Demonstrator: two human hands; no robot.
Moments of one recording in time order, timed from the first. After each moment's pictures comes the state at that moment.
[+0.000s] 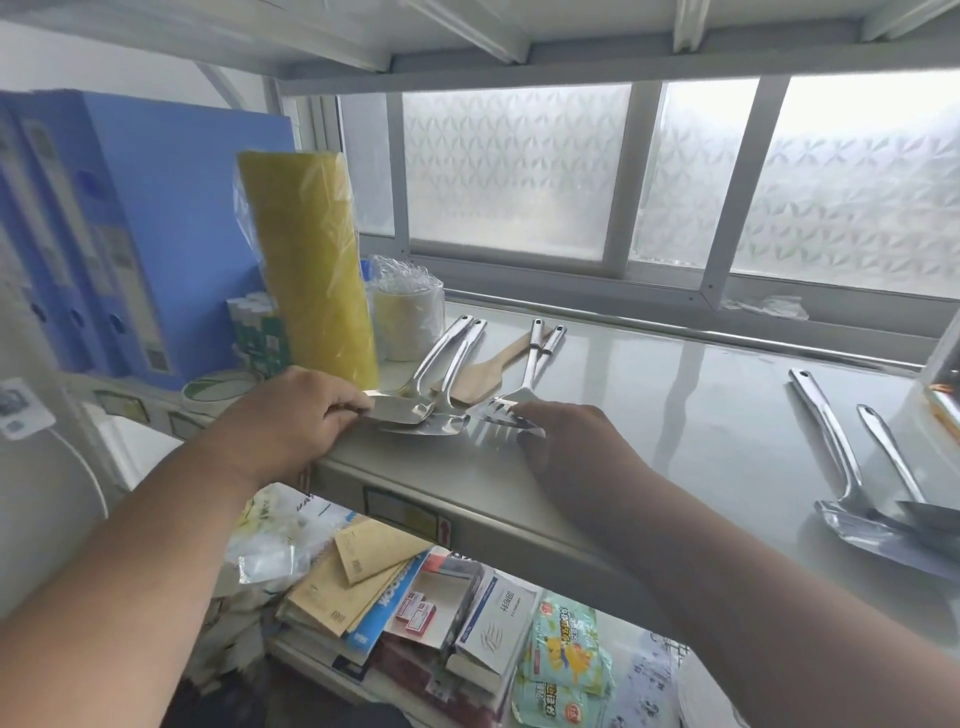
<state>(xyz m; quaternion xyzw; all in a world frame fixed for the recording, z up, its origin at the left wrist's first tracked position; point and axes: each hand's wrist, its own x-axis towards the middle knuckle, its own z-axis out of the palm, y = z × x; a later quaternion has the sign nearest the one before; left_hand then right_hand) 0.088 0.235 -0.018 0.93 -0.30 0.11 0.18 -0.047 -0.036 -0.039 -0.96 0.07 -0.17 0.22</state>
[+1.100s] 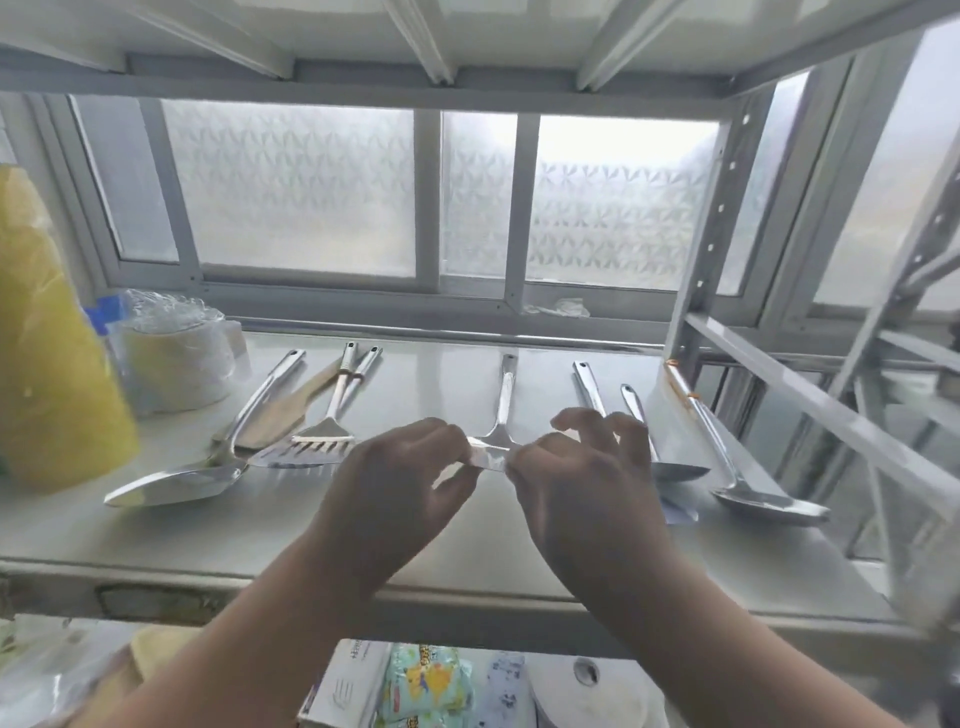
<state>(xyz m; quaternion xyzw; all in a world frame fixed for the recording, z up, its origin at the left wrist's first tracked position) -0.028 0.008 -0.053 0.70 -0.56 0.26 0.36 -0.189 -0.119 -0.031 -0.92 0.20 -0.31 -0.11</state>
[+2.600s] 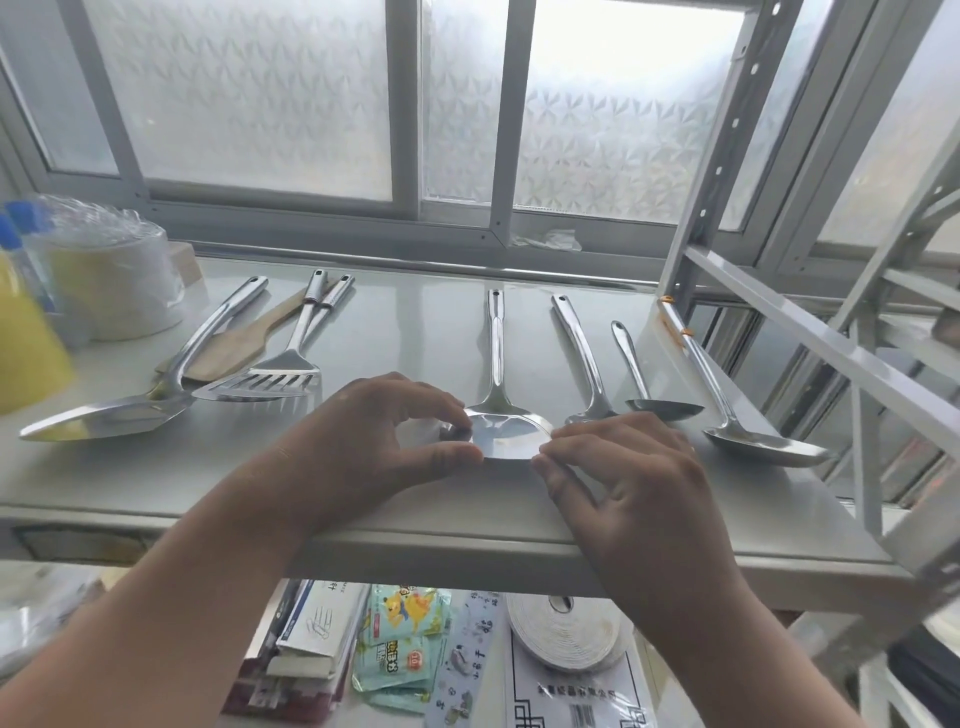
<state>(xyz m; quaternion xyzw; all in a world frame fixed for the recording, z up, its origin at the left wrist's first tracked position) -0.019 0.011 -0.054 0.74 -0.57 -0.05 0.36 -0.239 -0.132 -0.067 -0.89 0.18 -0.41 0.10</state>
